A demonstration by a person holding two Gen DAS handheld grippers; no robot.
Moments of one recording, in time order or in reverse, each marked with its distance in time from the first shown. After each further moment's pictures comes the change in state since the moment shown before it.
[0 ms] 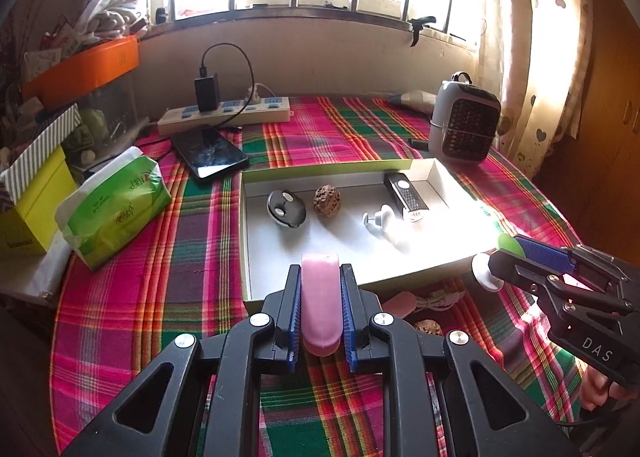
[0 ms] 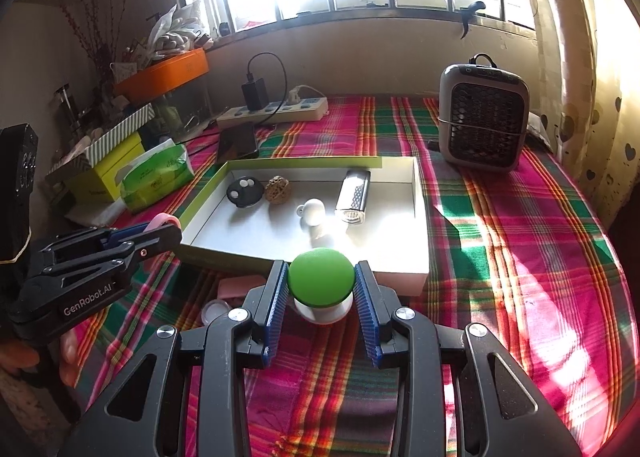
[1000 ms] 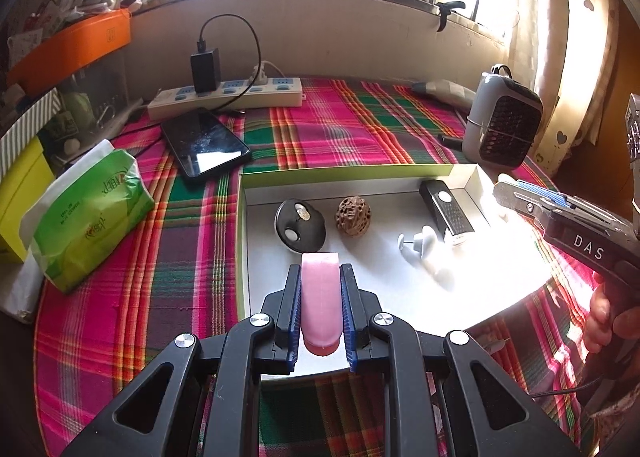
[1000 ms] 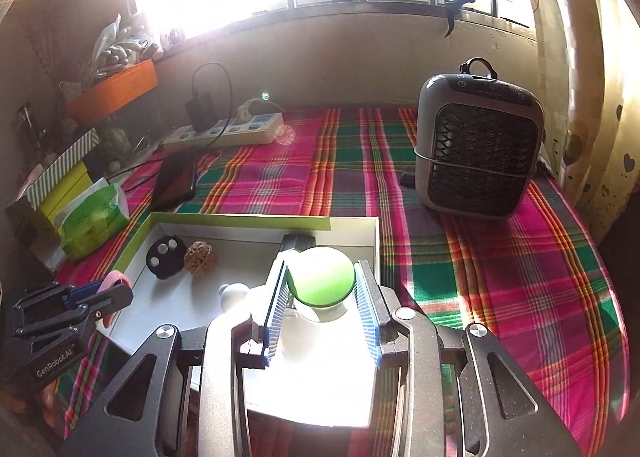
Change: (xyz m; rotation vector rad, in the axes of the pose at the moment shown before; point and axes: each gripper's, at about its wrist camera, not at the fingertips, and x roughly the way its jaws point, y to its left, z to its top) left arm 0.063 0.016 0.024 -0.036 0.071 0.010; right arm 0.072 -0.049 0.059 0.032 0.009 -0.078
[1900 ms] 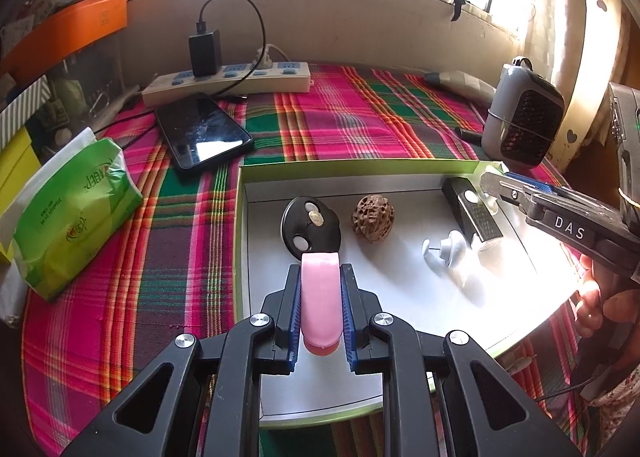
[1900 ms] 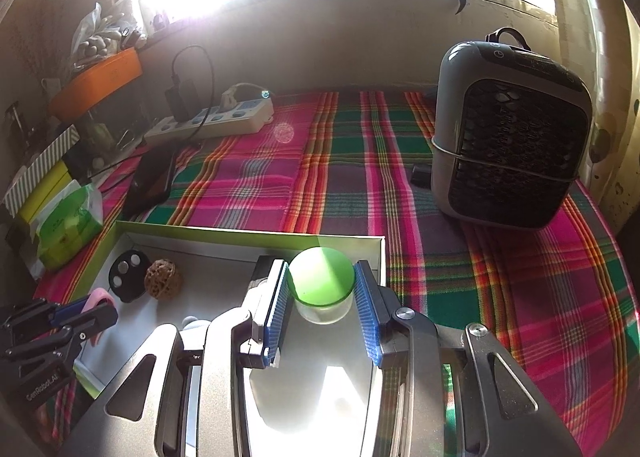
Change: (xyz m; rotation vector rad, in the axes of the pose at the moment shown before) left arm 0.029 0.009 0.005 -0.015 0.034 0.010; right arm 0.041 -0.008 0.012 -0.003 0.044 0.010
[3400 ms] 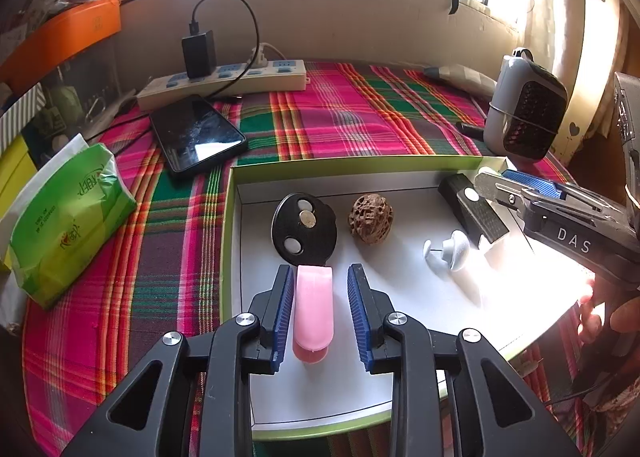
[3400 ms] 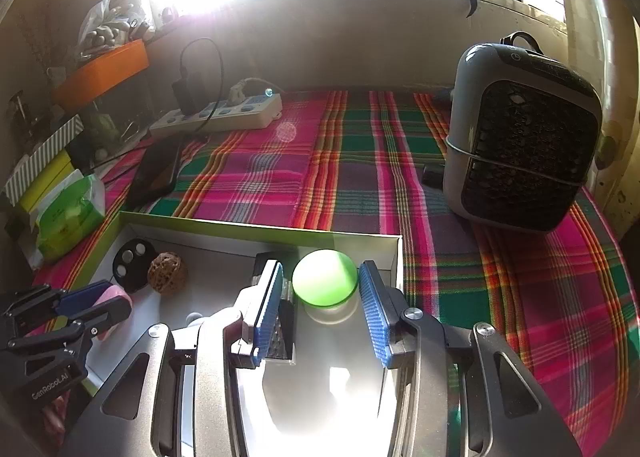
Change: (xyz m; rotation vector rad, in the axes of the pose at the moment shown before) left arm 0.005 -0.003 0.002 0.025 0.004 0.006; right arm 0.002 0.012 -0.005 -0.035 0.000 0.003
